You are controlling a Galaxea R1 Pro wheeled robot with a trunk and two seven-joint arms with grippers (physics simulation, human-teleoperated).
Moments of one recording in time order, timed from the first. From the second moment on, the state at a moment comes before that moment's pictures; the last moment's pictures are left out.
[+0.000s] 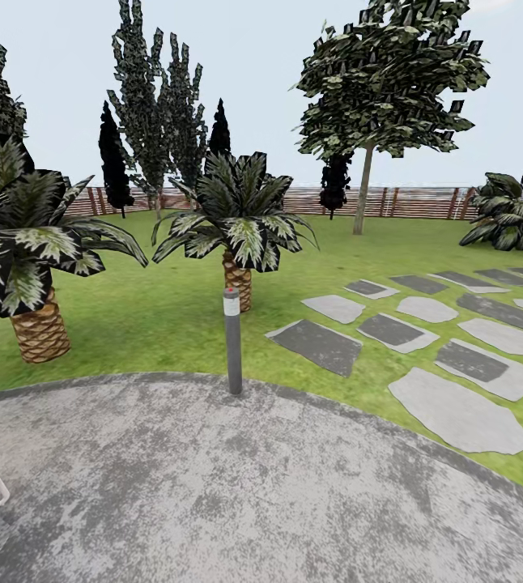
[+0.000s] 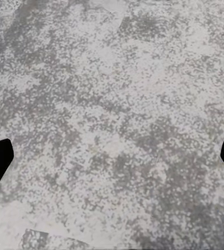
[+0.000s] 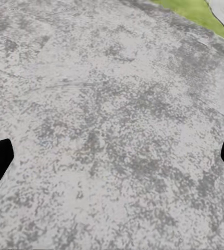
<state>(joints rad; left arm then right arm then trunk) -0.17 0.08 0.00 -0.28 0.00 -0.28 0.00 -0.07 -0.13 -0.01 -0.48 0.00 -0.39 -0.01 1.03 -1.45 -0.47</state>
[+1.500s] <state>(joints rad) -0.23 0.08 0.00 -0.28 0.00 -0.30 -0.01 -0.19 -0.11 0.00 -0.41 0.00 -0.39 0.00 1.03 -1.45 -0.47</state>
